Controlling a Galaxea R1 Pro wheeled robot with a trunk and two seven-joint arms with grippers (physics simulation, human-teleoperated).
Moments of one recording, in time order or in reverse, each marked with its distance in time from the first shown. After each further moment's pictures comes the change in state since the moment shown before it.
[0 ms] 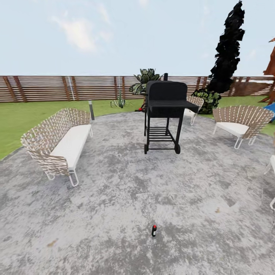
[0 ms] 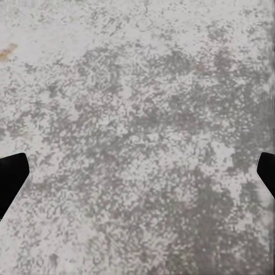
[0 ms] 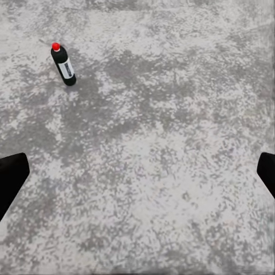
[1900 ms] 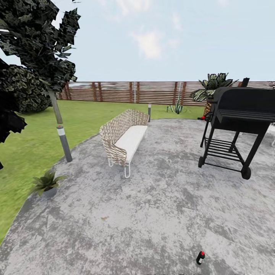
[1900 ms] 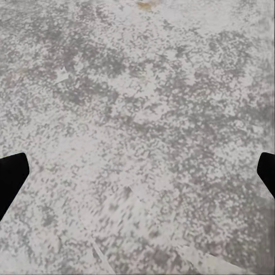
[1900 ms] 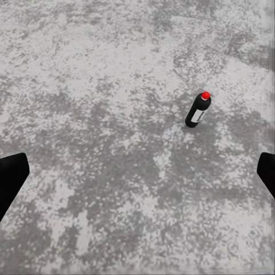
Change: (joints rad) left arm 0.000 0.001 0.004 0.000 0.003 0.000 0.000; right arm 0.000 0.000 0.001 0.003 0.000 0.000 0.002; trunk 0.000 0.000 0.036
